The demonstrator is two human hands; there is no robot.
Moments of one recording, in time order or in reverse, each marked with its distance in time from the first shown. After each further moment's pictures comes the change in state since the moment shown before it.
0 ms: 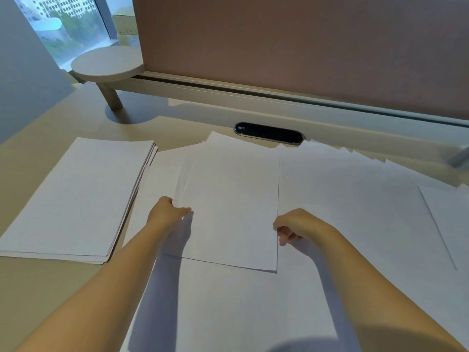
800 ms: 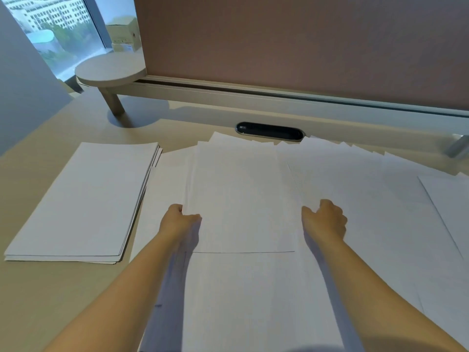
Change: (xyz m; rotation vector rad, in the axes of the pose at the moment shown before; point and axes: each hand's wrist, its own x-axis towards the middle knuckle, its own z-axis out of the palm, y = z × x) left_hand -0.016 -0.016 0.006 -0.204 -0.055 0.075; right_hand 0.007 0.028 0.003 -0.381 0.671 -0.095
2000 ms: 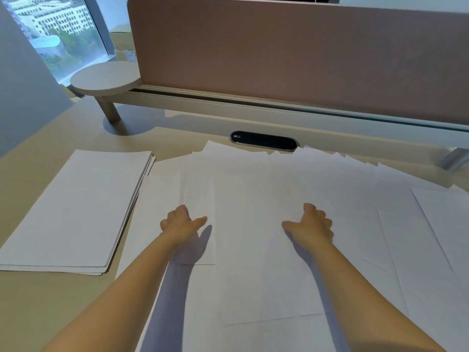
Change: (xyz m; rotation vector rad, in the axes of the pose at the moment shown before) left_hand -0.003 0.024 0.016 0.416 -0.047 0.045; right_hand 0.011 -0.010 -0.013 -0.044 -0.211 -0.067
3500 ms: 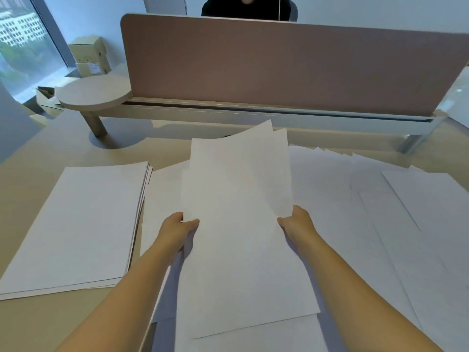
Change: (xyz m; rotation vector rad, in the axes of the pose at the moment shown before) left_hand -0.010 -0.031 -0.032 -0.493 -0.107 0.120; right_hand -0.046 -0.020 0.031 0.730 -0.037 0.084
